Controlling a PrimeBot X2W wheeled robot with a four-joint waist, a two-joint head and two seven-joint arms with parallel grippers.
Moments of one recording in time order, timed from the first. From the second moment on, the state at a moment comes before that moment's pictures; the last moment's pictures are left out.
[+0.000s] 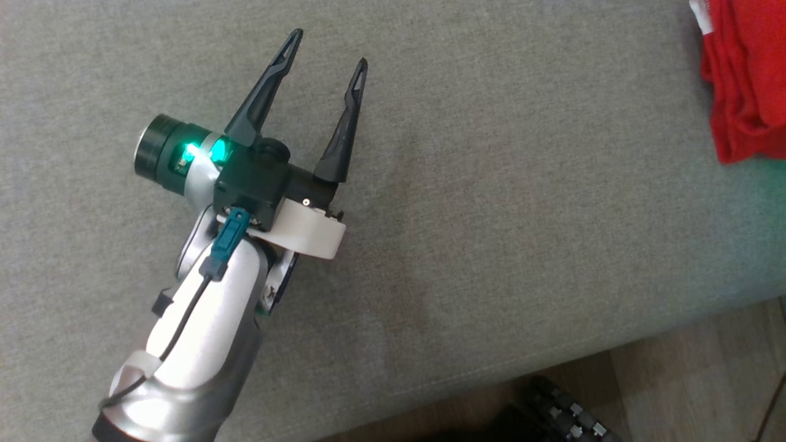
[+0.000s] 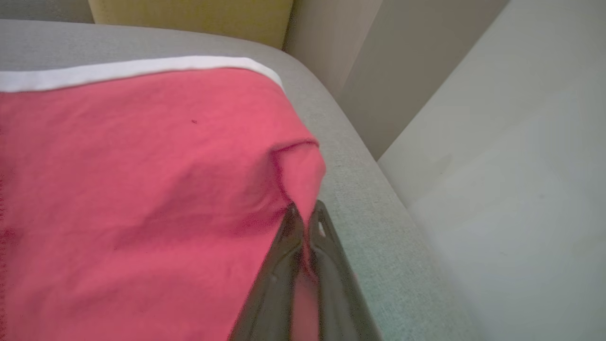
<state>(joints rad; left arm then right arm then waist) -0.53 0.13 -0.47 0.10 -0.01 0.06 -0.25 -0.69 -0.44 -0.19 0.70 0.15 0.12 0.05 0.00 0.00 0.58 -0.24</state>
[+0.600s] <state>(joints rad) -0.38 0.12 -0.42 0.14 -0.10 0.13 -0.25 -0.40 -0.25 -0.17 0.40 0.07 0.12 -0.12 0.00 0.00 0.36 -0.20</state>
